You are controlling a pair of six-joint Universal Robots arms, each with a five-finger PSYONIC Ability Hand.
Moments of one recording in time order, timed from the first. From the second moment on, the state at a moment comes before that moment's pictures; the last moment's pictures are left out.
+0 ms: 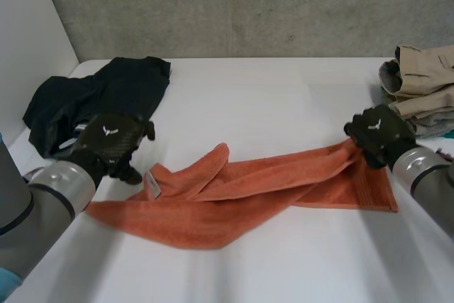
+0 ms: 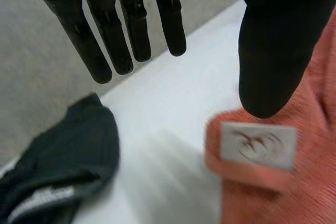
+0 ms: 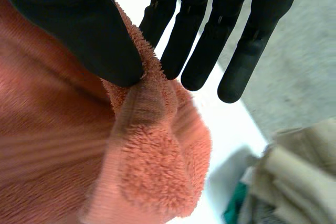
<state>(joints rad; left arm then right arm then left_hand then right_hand) 4.42 -1.70 -1.86 3.32 -1.36 3.48 1.70 -1.21 1.72 -0.25 1.24 2.38 0.55 0.55 0.55 0.54 0.36 1.09 1.17 1.18 1.19 0.99</state>
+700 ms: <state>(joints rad) 4.29 -2.21 -1.41 3.30 -1.43 3.49 1.69 -1.28 1.52 -0.10 1.26 2.53 1.15 1.19 1.19 1.19 0.97 1.09 1.17 1.18 1.20 1.00</state>
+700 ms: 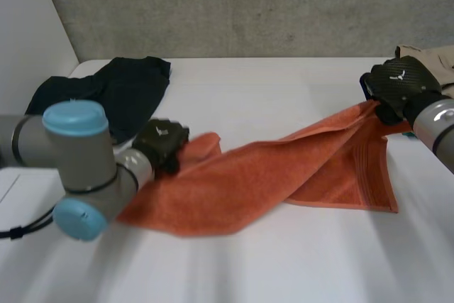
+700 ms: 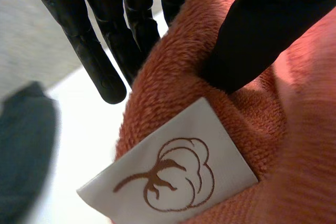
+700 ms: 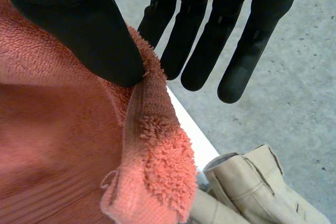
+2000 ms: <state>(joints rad) 4.32 -2.42 -1.15 3.55 -1.49 3.50 1.84 -1.09 1.45 -0.14 1.38 2.67 0.51 0.54 0.54 0.53 0.35 1.10 1.18 1.19 1.20 1.01</state>
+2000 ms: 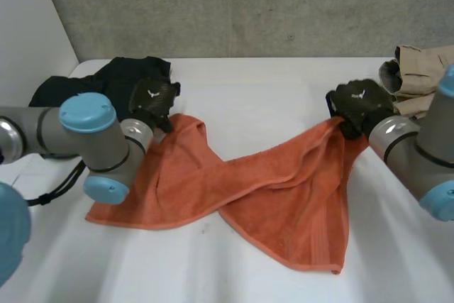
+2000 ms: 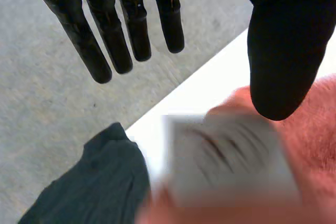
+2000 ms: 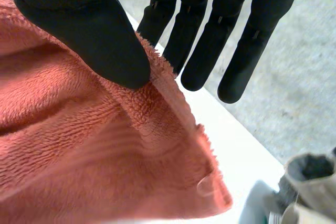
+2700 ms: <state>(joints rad) 4.33 -1.86 -1.98 3.36 -1.48 3.50 1.84 -1.07 1.47 -0.17 1.44 2.66 0.51 0.52 0.52 0.51 0.33 1.10 1.18 1.19 1.20 1.01</state>
